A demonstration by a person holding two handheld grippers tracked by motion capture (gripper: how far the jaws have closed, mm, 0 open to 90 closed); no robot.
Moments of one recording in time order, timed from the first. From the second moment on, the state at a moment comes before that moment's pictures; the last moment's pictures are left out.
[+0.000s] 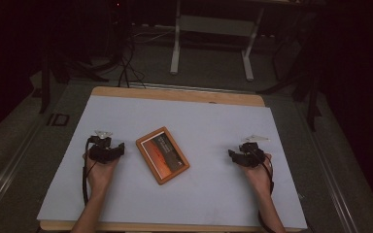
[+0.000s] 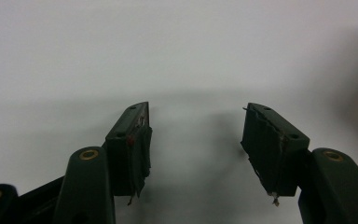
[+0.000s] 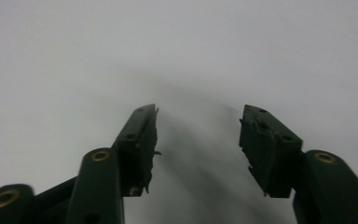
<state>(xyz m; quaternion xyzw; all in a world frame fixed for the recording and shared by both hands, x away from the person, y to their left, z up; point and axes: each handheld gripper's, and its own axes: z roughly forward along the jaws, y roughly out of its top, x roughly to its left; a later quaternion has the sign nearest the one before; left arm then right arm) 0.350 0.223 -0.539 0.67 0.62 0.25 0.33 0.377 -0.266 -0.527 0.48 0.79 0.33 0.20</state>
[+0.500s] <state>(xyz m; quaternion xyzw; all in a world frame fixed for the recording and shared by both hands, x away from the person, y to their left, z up) 0.337 0.230 -0.518 0.67 0.57 0.20 0.43 0.356 -0.208 -0.512 0.38 0.82 0.39 0.18</state>
